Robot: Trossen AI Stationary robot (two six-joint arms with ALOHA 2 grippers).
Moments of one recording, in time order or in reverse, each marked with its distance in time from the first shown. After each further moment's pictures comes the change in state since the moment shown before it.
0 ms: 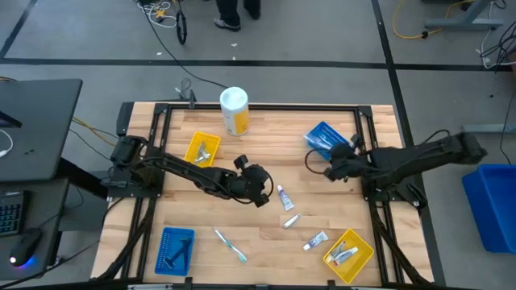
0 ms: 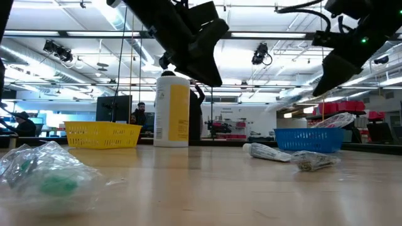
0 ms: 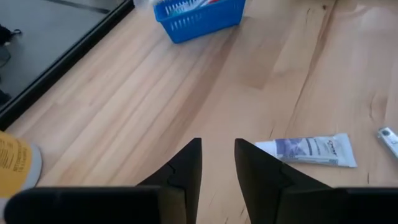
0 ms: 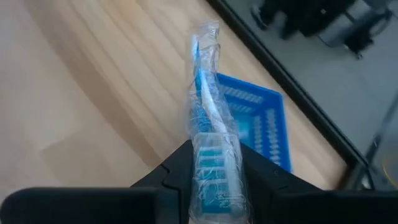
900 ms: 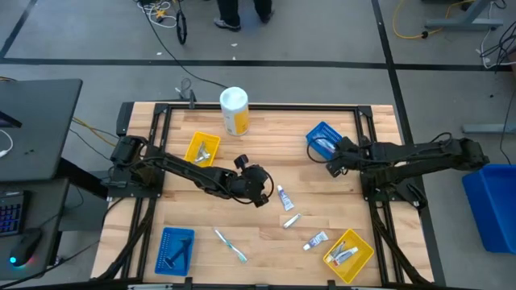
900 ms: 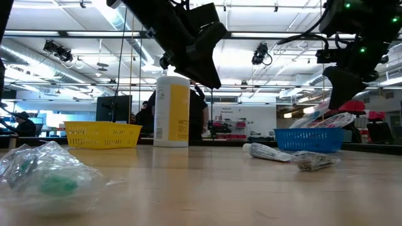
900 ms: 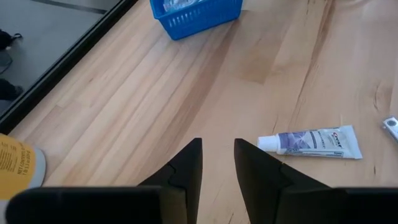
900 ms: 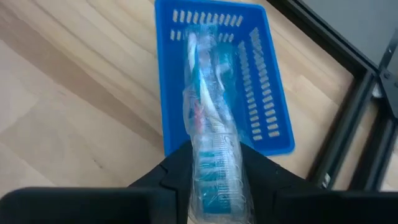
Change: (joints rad) left arm 0.004 0.002 -0.001 -0.008 0.008 0.032; right arm -0.155 0.003 0.000 -0.170 -0.167 0.225
